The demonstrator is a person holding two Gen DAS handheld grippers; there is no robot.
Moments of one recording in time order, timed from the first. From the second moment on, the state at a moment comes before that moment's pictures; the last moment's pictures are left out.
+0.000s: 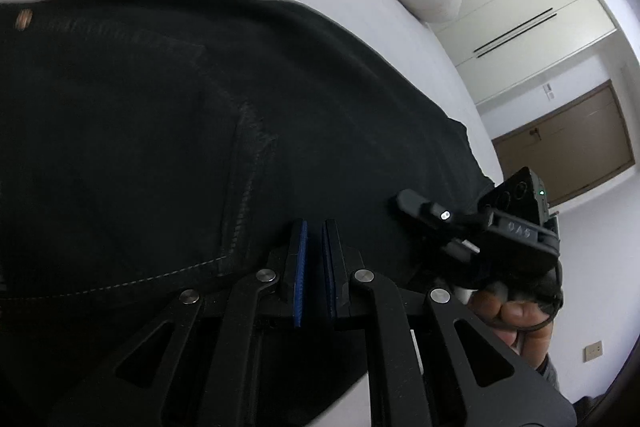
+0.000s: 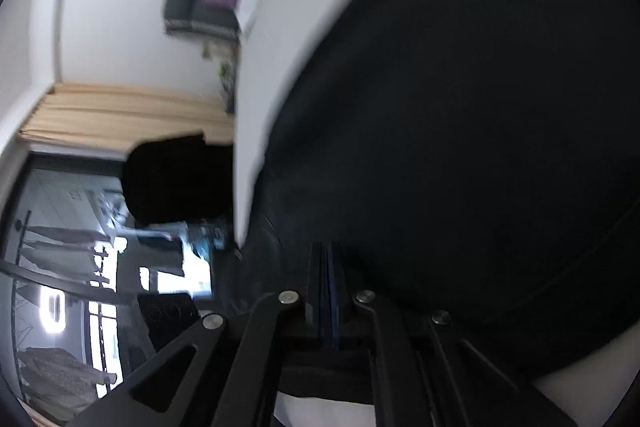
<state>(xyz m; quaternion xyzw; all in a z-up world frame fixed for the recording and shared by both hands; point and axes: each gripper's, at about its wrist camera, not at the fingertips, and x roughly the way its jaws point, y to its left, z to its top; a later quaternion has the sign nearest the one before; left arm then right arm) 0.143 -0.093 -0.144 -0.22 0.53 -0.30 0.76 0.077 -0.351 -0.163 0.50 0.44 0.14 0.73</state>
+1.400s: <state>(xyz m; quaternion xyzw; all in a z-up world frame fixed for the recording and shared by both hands) 0.118 -0.102 -0.161 -0.23 0.52 -0.28 0.78 -0.040 -0.668 -0.154 0.63 0.23 -0.12 0.73</state>
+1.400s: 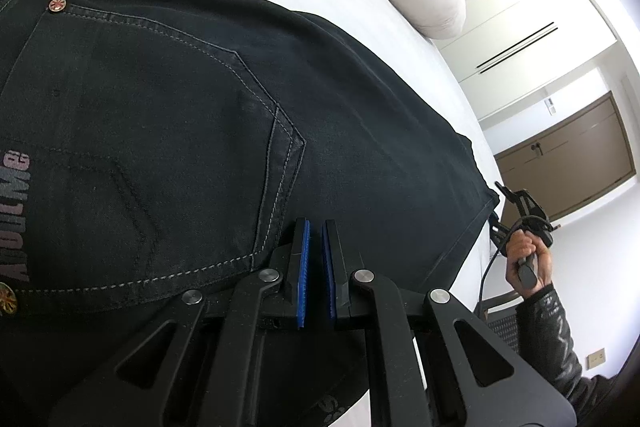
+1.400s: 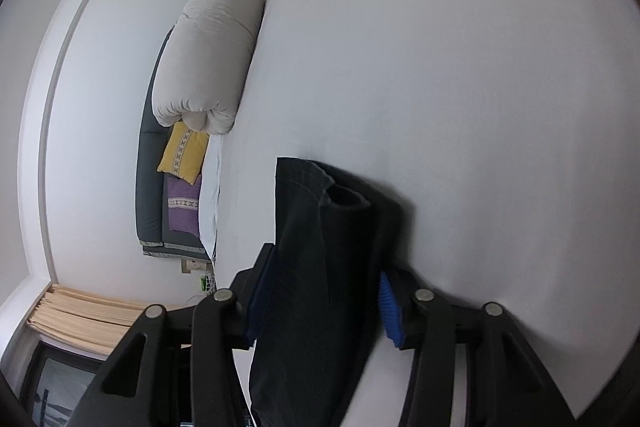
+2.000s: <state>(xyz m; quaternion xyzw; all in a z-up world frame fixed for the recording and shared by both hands) 0.118 -0.118 -0.134 -0.21 0.50 -0.28 0.79 0.019 -0.512 -0.053 0.21 0.35 -0.07 0.91</state>
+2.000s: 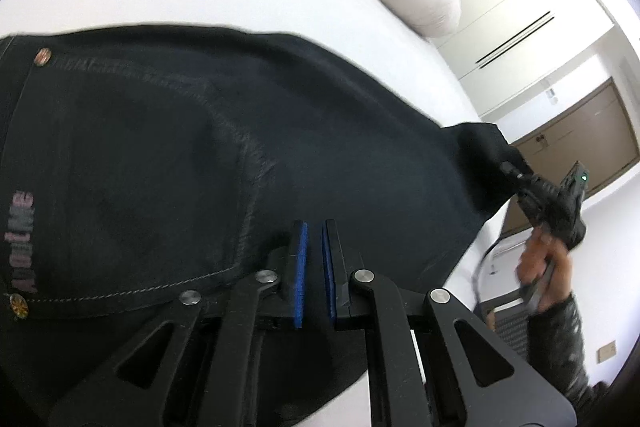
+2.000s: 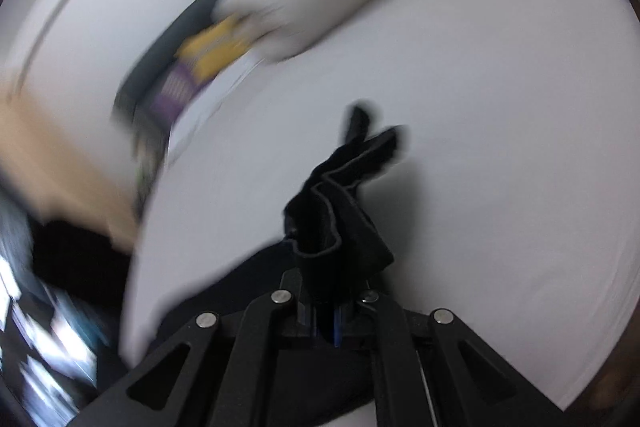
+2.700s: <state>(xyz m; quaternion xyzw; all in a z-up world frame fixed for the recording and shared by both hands) 0.193 -0.233 -0.121 -0.32 0.55 -0.35 0.68 0.017 -0.353 -0.111 -0.24 0.37 -0.09 0.89</state>
